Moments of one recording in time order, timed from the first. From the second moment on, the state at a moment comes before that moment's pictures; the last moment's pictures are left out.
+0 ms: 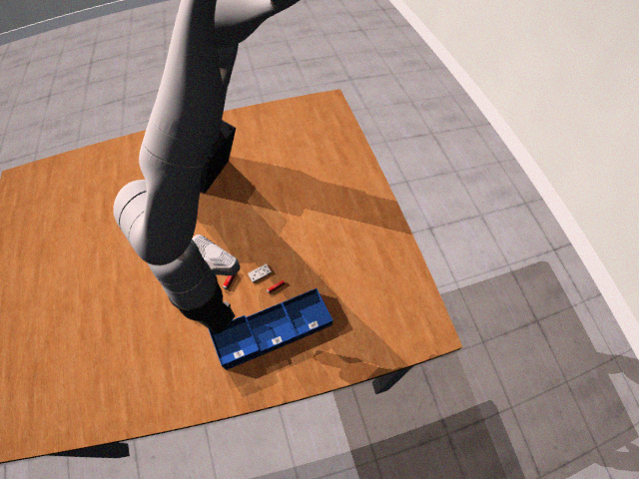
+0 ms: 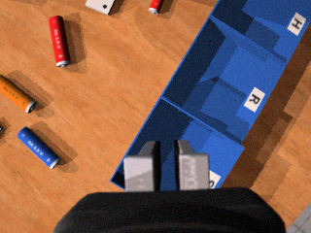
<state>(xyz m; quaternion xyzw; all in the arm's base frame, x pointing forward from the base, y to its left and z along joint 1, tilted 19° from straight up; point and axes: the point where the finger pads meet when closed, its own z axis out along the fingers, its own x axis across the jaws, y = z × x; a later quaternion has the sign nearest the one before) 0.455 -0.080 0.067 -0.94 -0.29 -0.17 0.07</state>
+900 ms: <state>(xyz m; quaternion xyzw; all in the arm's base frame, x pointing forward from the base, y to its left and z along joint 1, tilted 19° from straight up) 0.494 -0.090 0.026 -0.94 0.29 -0.09 0.15</state>
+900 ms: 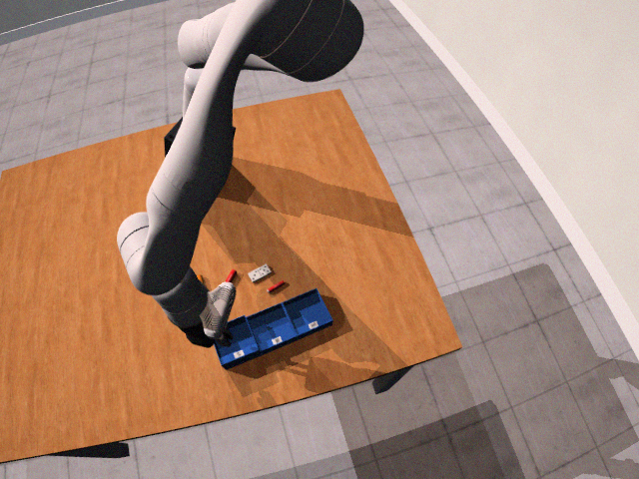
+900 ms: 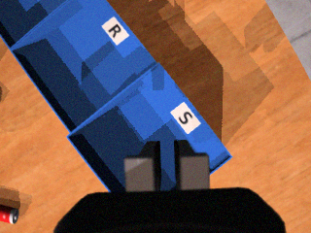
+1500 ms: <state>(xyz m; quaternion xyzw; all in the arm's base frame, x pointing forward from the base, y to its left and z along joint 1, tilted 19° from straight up) 0.492 -0.090 0.026 -0.76 0.62 -0.03 0.17</state>
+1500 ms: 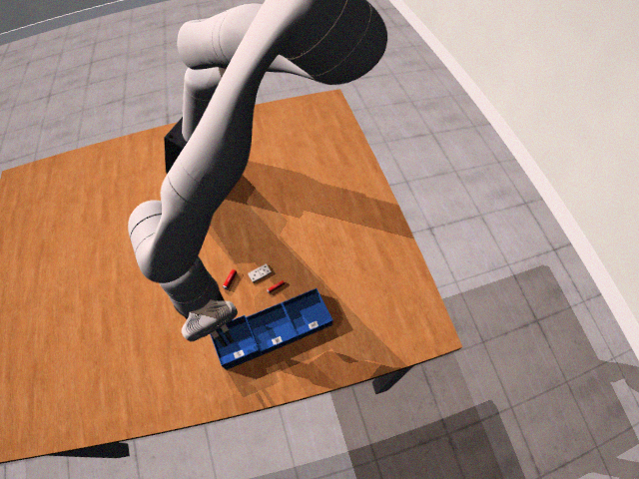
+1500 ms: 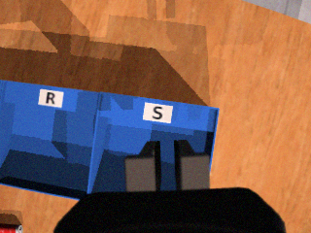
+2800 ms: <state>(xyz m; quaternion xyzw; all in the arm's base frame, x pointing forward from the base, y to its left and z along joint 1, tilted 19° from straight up) 0.508 -0.072 -0.029 -0.72 0.67 -0.01 0.17</state>
